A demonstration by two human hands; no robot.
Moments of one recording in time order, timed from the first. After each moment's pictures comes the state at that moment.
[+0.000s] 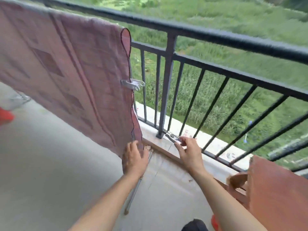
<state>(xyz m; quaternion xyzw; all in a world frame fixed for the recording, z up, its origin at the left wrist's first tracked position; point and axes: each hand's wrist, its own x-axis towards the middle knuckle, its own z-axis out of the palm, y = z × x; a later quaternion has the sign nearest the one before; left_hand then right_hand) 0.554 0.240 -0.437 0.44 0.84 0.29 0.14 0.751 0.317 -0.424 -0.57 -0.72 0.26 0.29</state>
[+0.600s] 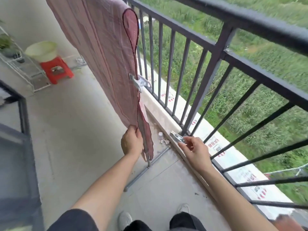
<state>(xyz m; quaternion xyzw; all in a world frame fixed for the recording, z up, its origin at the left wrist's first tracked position) 0.545 0.320 -0.449 0.16 0.92 0.35 0.04 0.750 0.441 -0.441 -0.41 -0.81 0.37 0.19</state>
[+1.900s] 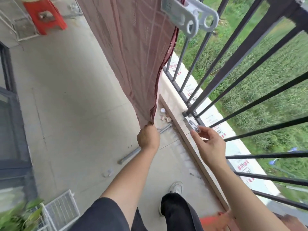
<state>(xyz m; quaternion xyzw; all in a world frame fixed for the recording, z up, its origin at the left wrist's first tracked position) 0.558 0.341 -0.583 0.15 0.96 0.14 0.21 0.722 0.433 -0.490 -0.50 -0.74 0.42 0.17</state>
